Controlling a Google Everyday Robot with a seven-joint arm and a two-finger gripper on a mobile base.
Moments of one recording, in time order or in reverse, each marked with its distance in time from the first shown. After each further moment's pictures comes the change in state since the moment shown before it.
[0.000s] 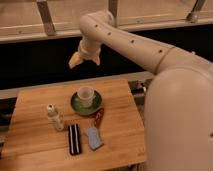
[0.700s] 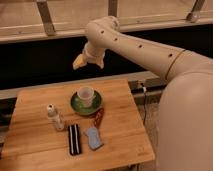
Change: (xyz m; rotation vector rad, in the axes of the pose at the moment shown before) arm 0.021 -0.032 -0.006 0.007 -0.083 0.143
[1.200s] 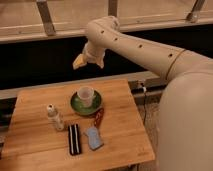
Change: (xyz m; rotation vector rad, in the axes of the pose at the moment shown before) arm -0.001 0.000 -0.001 0.000 -0.002 0.000
